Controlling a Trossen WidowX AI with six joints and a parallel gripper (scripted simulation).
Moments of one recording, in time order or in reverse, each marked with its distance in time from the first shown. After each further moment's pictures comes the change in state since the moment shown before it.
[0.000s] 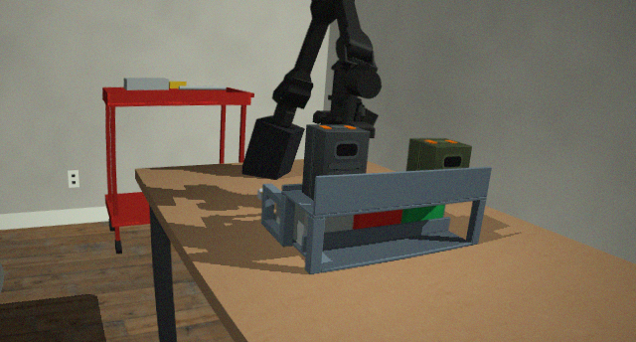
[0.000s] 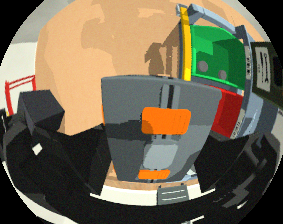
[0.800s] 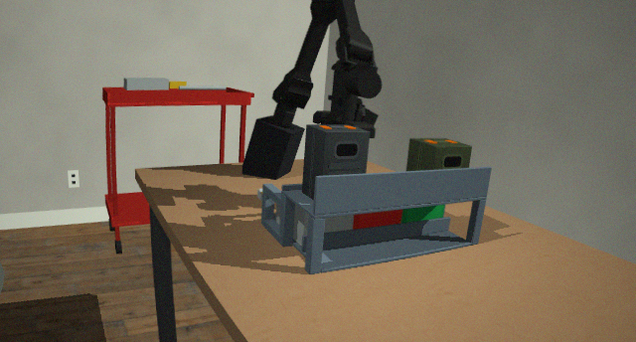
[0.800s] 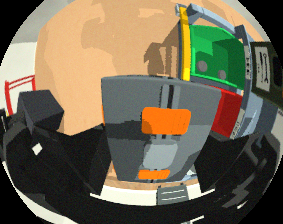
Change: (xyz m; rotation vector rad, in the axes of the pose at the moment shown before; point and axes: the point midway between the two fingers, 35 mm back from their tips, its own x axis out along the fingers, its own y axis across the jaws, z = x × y) arm 0.000 -0.001 0.000 -0.001 0.001 -0.004
